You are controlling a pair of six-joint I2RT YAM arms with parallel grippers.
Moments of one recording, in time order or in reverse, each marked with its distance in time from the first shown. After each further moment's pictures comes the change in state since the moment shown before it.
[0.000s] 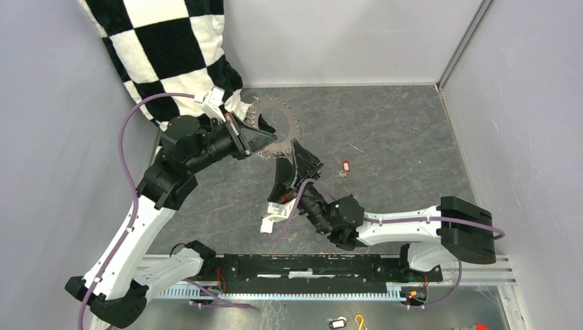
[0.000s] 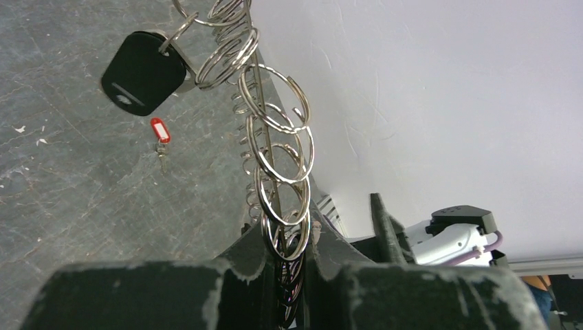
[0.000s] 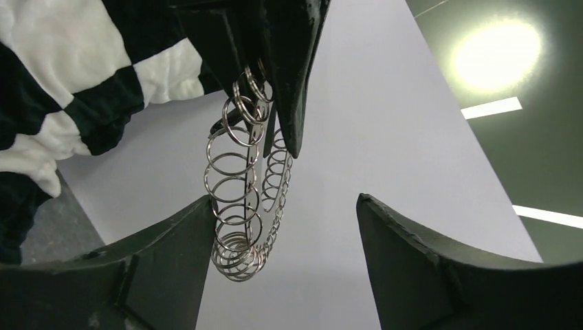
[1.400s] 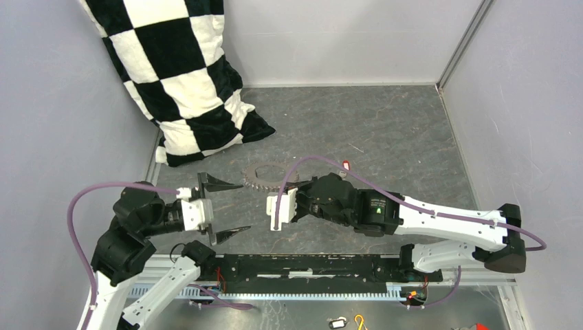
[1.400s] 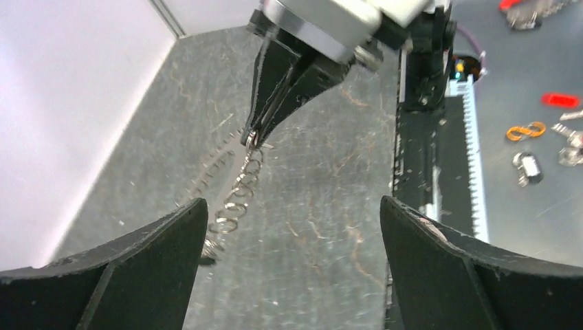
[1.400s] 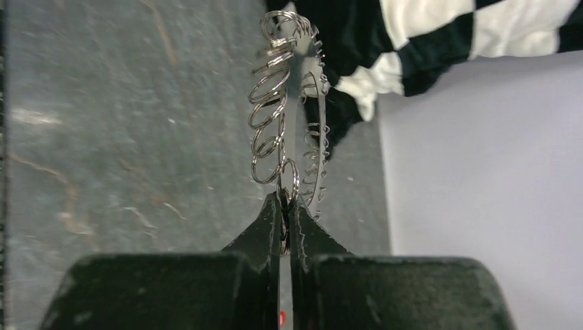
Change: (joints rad) left arm 0.008 -0.443 -0.103 -0.402 0.408 1.242; right arm -0.001 -0.226 0.386 -1.540 -0.207 0.827
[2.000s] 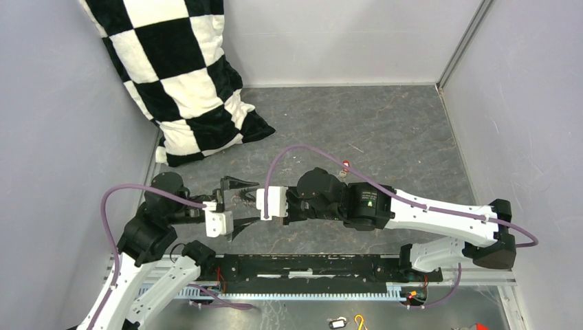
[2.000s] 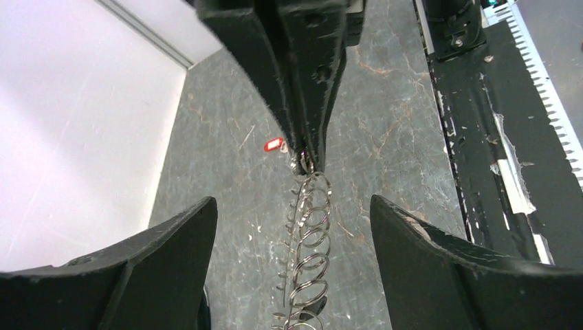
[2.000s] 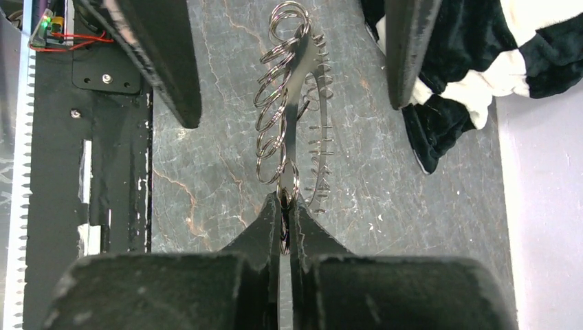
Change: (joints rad) left arm 0.000 0.008 -0.215 0.142 0.111 0.417; right arm 0.000 0.111 0.187 -0.213 -0.219 0.309
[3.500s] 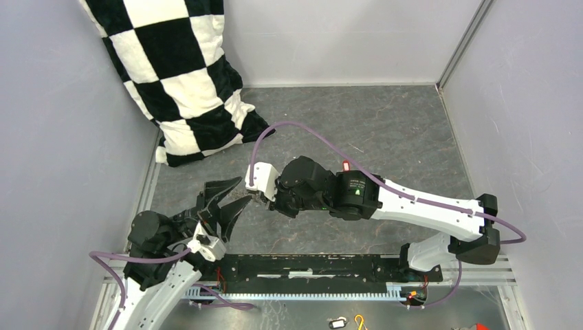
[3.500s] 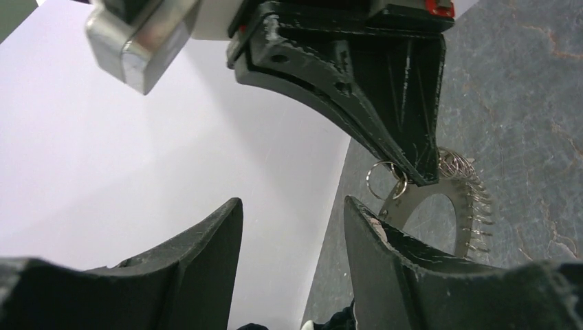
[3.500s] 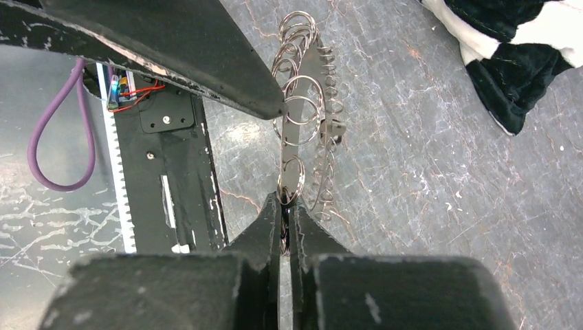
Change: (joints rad) left arm 0.000 -0.341 -0.282 0.443 -0.180 0.121; right arm -0.025 0.129 0.204 -0.141 -0.032 0.335
